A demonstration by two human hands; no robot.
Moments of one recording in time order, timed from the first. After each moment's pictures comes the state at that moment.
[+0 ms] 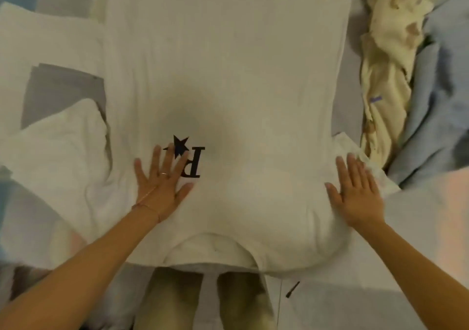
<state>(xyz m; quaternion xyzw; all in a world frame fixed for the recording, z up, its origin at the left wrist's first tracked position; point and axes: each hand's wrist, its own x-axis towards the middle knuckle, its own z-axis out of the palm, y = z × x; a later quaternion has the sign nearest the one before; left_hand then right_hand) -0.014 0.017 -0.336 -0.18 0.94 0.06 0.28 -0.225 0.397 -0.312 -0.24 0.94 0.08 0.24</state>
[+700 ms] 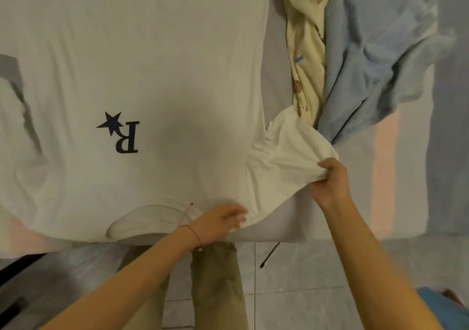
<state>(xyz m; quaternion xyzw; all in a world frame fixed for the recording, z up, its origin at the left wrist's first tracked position) -0.057 0.255 -0.244 -0.19 0.63 0.60 0.45 -0.208 0.453 -0.256 0.40 0.49 -0.73 0.25</state>
